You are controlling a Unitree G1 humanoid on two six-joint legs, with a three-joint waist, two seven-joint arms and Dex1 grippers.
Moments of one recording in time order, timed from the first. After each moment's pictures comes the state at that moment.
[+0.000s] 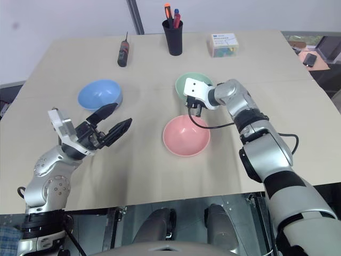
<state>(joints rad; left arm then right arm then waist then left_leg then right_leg) -0.11 0.49 0.30 -0.17 -0.69 0.17 -0.93 -1.23 -0.27 0.35 1.13 -0.20 -0.14 0.99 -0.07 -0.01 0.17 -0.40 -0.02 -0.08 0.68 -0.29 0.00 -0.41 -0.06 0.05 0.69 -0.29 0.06</state>
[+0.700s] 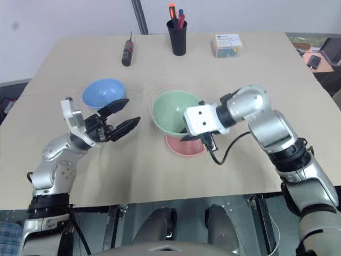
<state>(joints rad) -0.27 0.52 0.23 0.00 -0.66 0.17 -1.07 -0.81 -0.62 0.38 -0.24 0.07 0.34 1.43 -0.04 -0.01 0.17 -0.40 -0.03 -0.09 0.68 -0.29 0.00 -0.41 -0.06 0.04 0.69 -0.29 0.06</state>
